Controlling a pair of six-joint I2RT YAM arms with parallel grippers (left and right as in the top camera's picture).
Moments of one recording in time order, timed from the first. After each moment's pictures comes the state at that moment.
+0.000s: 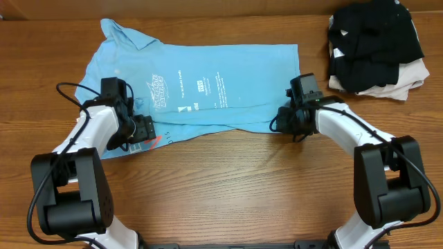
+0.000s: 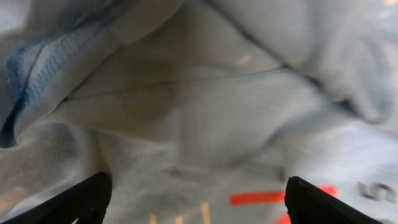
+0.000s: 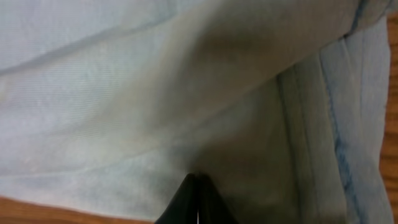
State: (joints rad) left arm 0.11 1.80 1.07 -0.71 -0.01 -0.18; right arm 0.22 1.84 1.06 -0.52 -0.14 0.35
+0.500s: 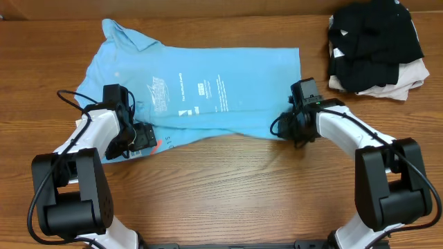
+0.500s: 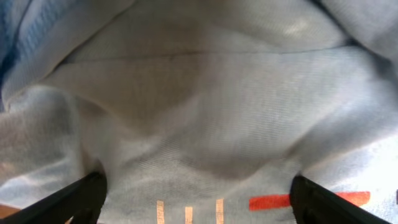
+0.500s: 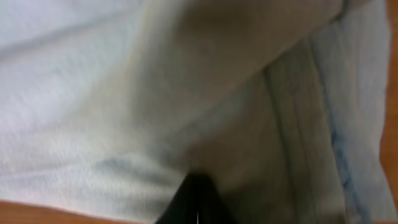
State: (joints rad) left arm 0.11 1.80 1.04 -0.80 -0.04 -0.23; right arm 0.22 1.82 1.04 -0.65 -0.14 0.41
